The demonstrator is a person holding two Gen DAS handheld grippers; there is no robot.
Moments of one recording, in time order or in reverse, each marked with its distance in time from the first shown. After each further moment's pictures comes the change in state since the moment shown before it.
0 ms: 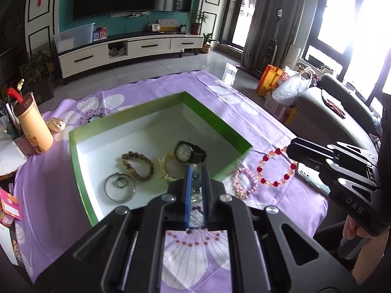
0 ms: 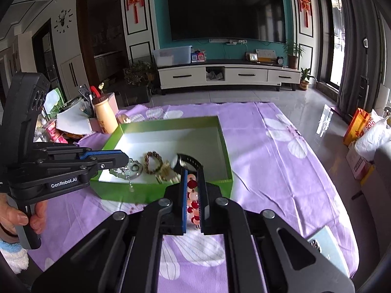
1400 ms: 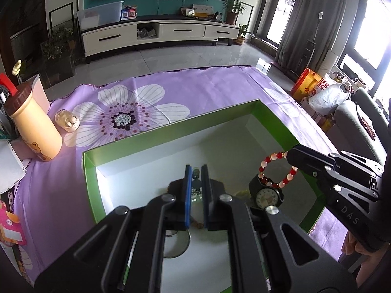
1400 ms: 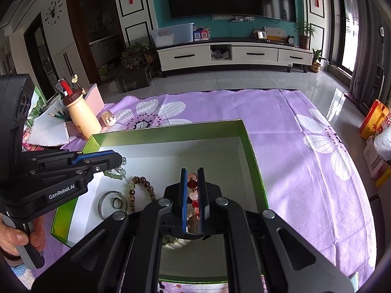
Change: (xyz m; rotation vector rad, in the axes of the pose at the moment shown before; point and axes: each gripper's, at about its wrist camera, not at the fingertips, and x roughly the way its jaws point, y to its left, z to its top) left arm 0.103 0.094 0.045 -0.120 0.089 0.121; right arm 0.158 0.003 0.051 0.030 0.144 0.030
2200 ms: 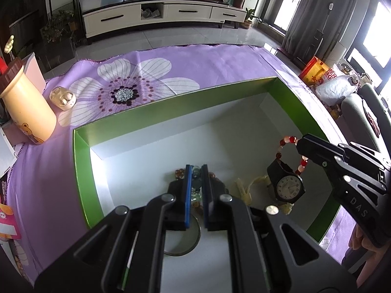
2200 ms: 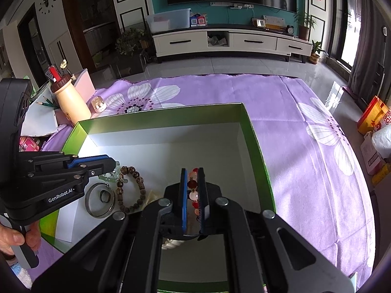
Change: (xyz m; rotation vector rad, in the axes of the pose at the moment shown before) left arm 0.030 0.014 -0.010 -0.030 0.112 0.012; right arm 0.026 -0.001 0.000 -0.009 0.084 -0.031
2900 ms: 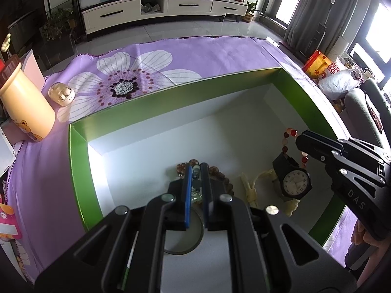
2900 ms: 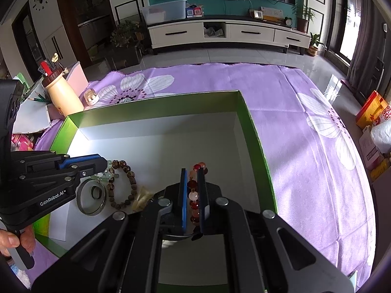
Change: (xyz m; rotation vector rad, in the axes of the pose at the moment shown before) left arm 0.009 -0.001 -0.002 0.010 0.037 0.015; right arm 0.015 -0.006 -0.001 0.012 0.057 -0.016
